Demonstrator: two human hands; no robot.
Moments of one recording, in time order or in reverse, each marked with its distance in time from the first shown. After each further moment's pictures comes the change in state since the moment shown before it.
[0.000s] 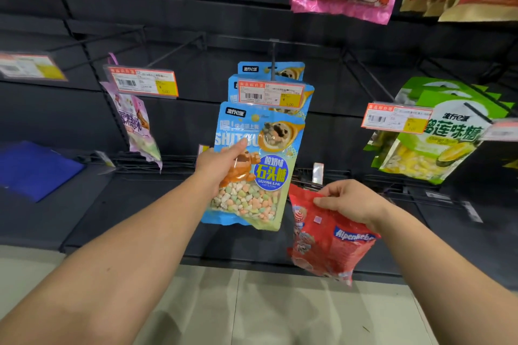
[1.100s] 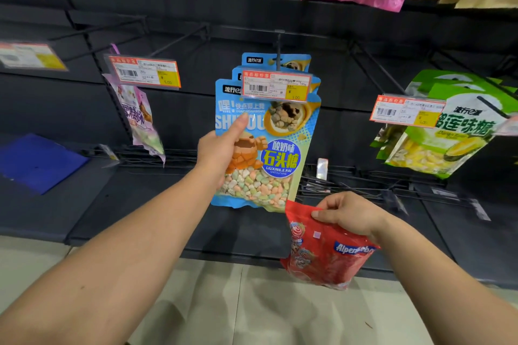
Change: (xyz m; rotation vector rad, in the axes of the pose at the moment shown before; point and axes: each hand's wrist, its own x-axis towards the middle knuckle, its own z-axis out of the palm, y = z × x) left_hand -0.012 0.015 0.004 -0.118 0.046 0.140; right_hand 0.000 0.018 0.017 -0.016 -0.127 0.066
